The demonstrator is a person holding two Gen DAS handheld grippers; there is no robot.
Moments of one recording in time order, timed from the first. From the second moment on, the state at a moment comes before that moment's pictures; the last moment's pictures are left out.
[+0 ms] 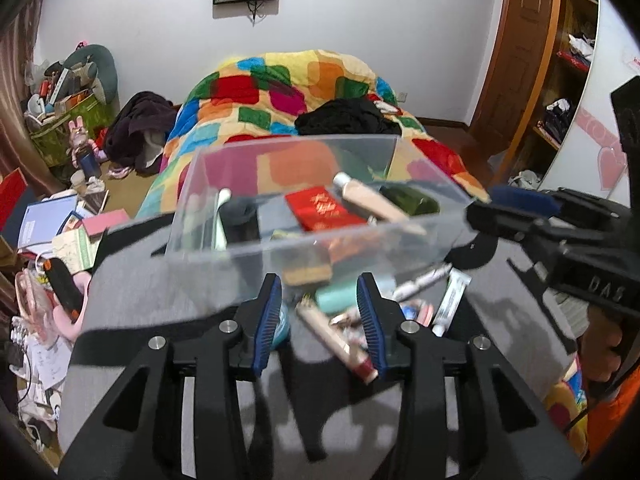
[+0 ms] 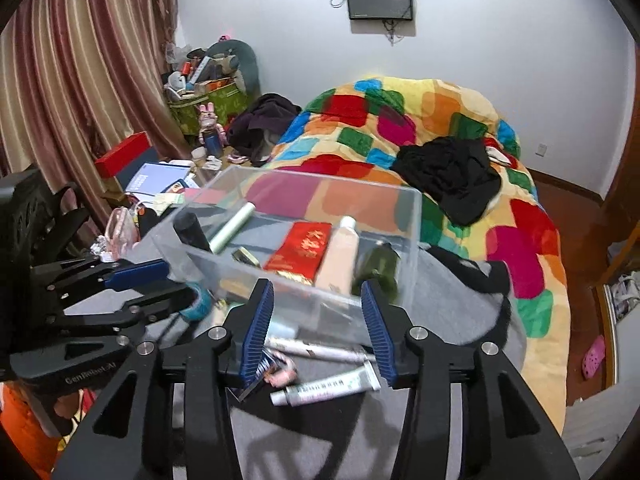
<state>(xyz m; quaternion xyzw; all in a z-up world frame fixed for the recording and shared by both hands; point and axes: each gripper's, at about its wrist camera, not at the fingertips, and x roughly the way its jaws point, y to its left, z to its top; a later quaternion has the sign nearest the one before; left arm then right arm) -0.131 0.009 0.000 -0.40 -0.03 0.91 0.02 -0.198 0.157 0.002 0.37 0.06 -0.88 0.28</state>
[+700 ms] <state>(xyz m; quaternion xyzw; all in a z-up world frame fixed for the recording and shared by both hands) -0.136 0.019 -0.051 -0.46 -0.09 0.88 0.04 -0.192 0.182 -0.072 0.45 0.00 -0.87 0.21</state>
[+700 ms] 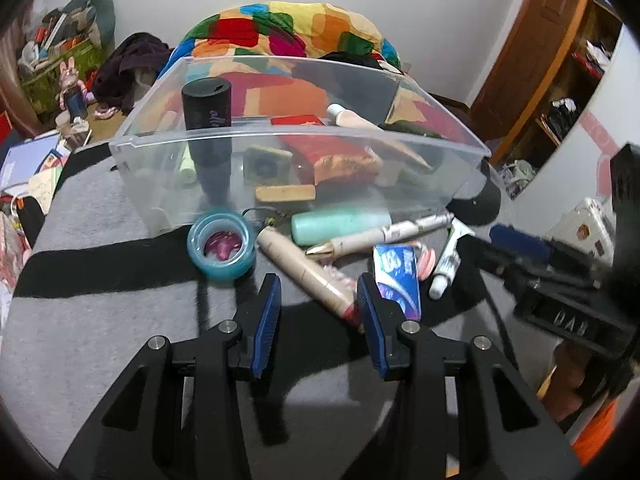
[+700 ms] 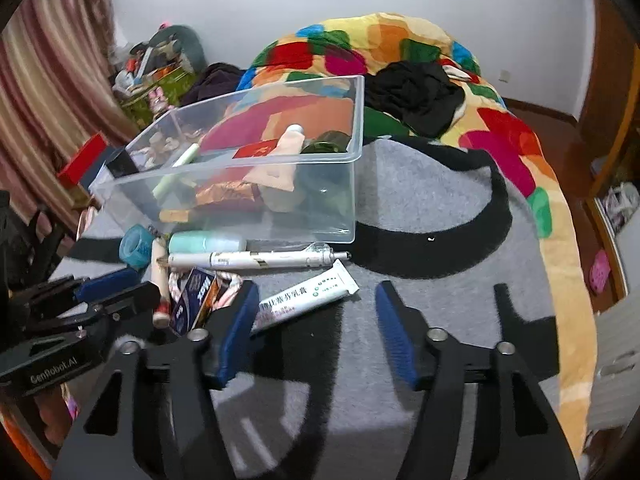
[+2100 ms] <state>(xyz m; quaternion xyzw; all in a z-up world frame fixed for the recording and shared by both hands) -0.094 -0.002 -0.054 -0.43 -0.06 0.90 0.02 -0.155 0.197 -0.068 0.43 0.02 -0.87 0.23</state>
